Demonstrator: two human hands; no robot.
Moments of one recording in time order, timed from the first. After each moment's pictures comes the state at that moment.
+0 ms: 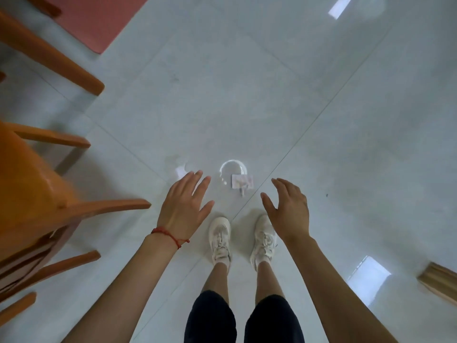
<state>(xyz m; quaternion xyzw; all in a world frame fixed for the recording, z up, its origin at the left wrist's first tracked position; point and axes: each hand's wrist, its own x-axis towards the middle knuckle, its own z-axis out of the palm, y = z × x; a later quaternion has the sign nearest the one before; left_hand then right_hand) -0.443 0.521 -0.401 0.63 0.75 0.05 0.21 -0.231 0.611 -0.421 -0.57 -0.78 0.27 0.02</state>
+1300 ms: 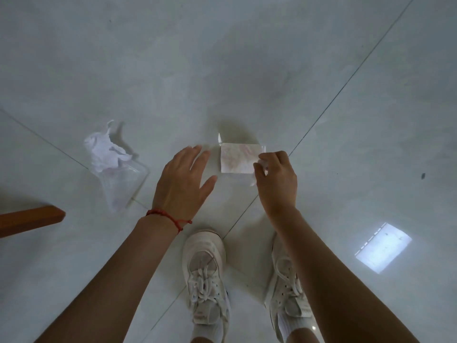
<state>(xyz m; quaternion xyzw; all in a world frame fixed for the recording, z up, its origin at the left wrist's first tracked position) -0.405 0.538 -0.814 0.62 0.75 0.06 0.23 -0.238 0.603 -0.854 -0.63 -0.70 0.32 0.09</state>
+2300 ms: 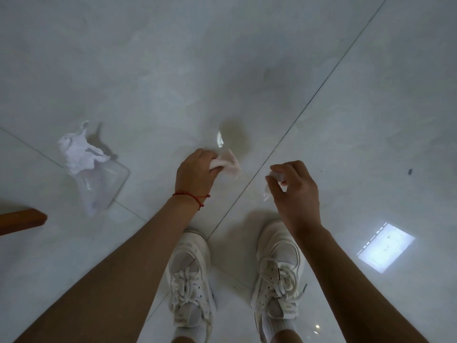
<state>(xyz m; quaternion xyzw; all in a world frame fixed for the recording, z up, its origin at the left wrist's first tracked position) -0.354 0.569 -0.869 0.52 0.79 0.15 0.30 -0.163 0.611 -0.829 -0.56 -0.74 0.34 0.14</state>
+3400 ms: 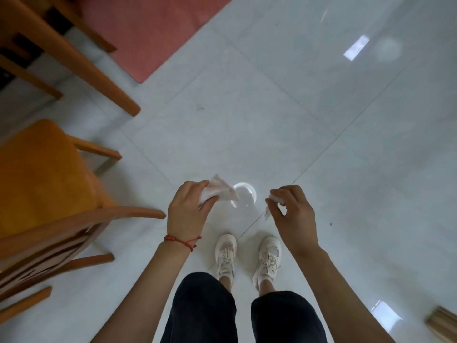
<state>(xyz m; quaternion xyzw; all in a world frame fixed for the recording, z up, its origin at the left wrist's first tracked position) -0.444 0.533 -0.317 0.48 0.83 0.29 0.08 -0.257 0.634 -0.315 -0.46 -0.80 0.33 0.21</state>
